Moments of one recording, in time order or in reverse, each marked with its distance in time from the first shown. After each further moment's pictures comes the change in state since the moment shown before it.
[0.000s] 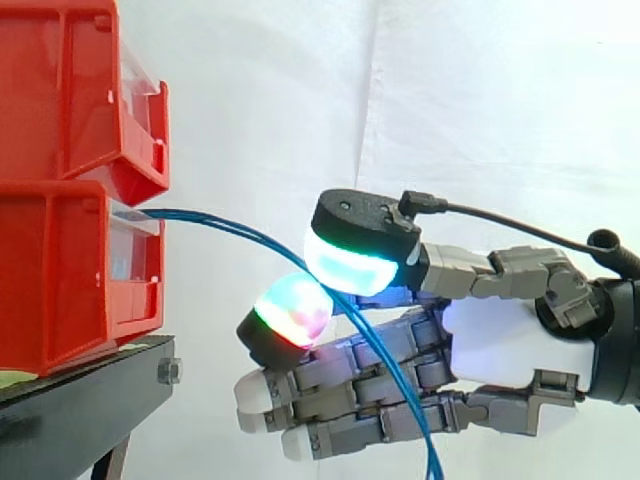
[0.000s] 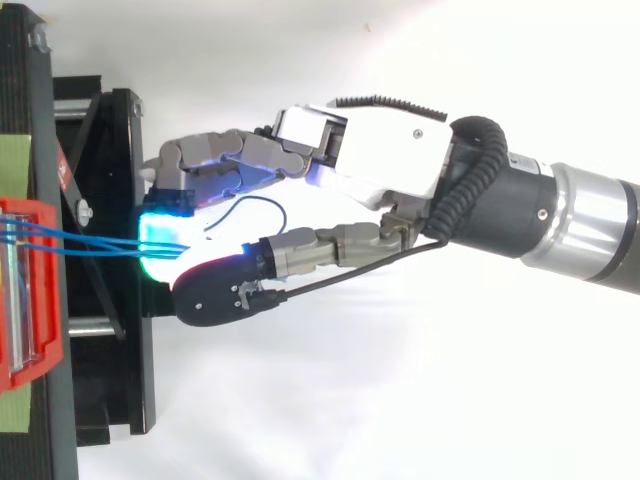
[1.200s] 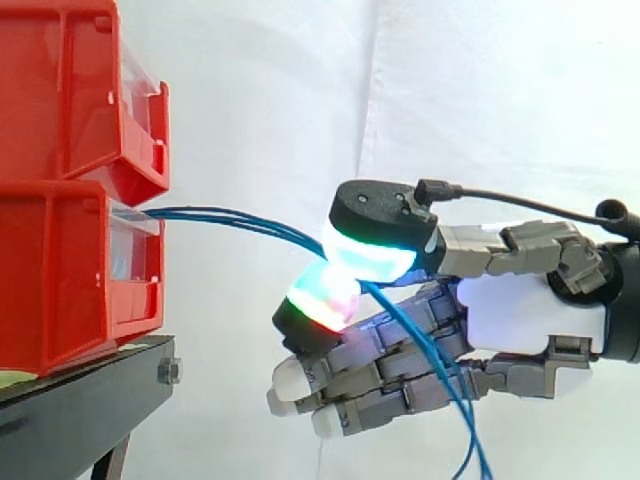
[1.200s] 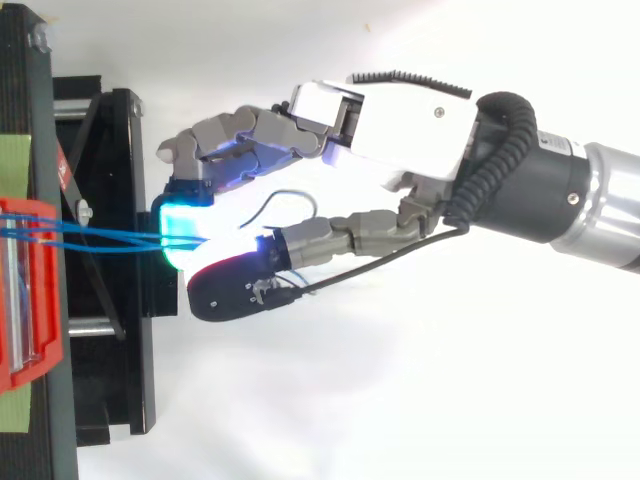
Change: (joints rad) arm -0.011 0.048 0.000 -0.109 -0.001 -0.060
